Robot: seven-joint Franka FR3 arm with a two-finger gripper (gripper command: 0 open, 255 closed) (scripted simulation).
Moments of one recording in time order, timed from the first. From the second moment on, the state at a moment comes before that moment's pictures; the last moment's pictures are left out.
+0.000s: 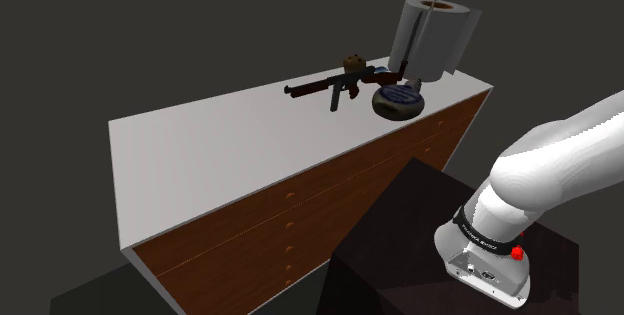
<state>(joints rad) -0.24 -0.43 -0.41 -1.90 0.03 1.72 -0.98</state>
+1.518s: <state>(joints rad) -0.25 -0.46 -0.41 -2.03 0.02 1.82 -0.99</state>
